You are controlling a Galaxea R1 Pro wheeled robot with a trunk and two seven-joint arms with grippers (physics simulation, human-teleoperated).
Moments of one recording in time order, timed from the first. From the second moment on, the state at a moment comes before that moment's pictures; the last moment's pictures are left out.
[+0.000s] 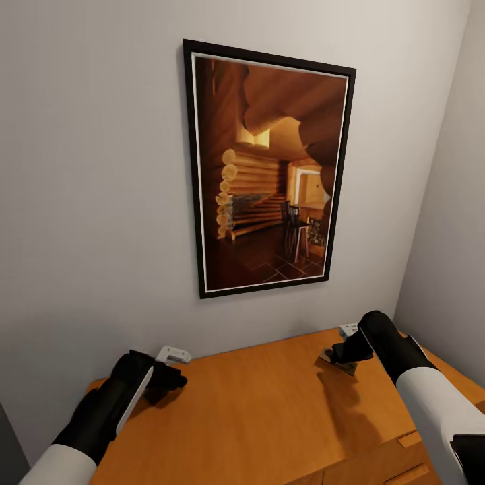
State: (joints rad) left arm -0.51 0.11 -0.22 -1.14 -0.03 1.00 -0.20; right arm -0.85 -0.20 0.05 -0.68 0.38 1.05 0.63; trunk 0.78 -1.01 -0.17
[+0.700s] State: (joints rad) left arm -0.51 0.16 -0.21 -1.12 -0.04 1.00 -0.33; right arm -0.85 -0.20 0.05 -0.68 0.38 1.05 0.63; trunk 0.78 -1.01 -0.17
